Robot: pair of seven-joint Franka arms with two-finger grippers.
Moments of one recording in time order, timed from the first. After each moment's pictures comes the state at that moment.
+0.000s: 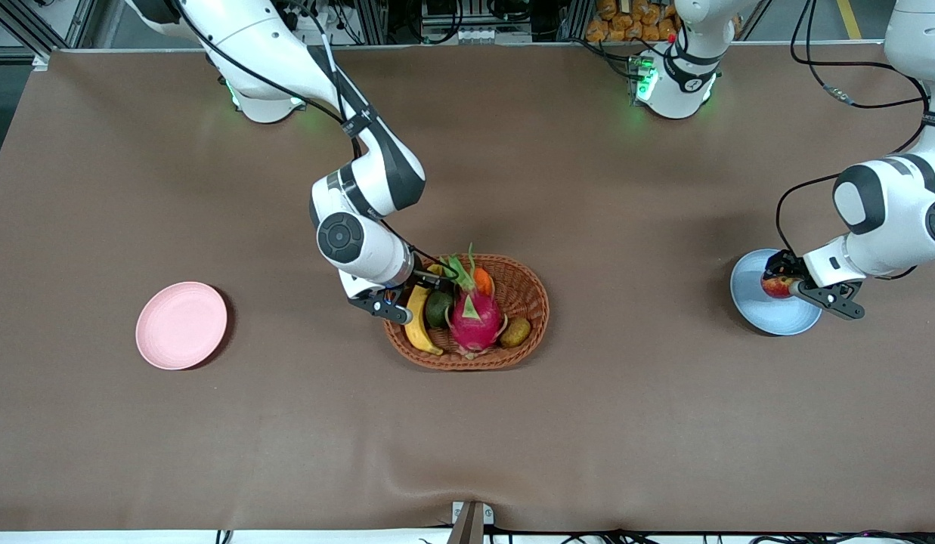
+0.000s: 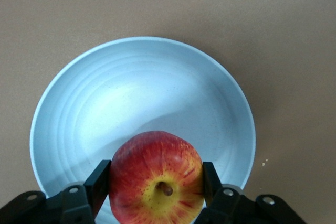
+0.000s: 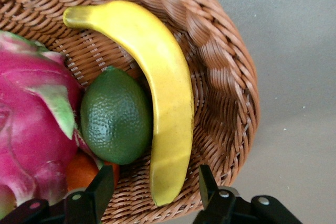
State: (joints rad) left arm 0.47 0.38 -0.22 -2.12 0.05 2.43 0.71; right arm 0.61 0.62 -0.03 -1.63 0.36 2.23 0.76
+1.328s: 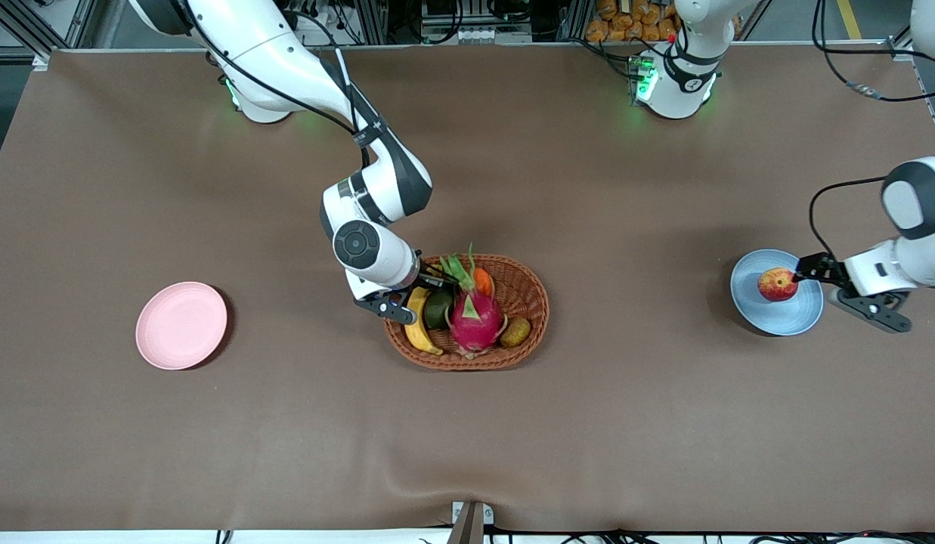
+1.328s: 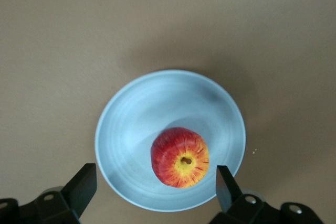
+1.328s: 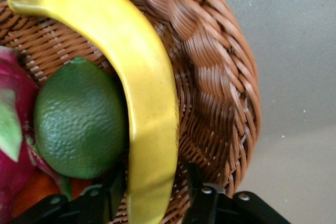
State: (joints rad) left arm 0.47 0.35 -0.25 -1.88 0.05 2.14 0.73; right arm 0.63 0.67 -0.03 -1.63 0.32 2.25 0.80
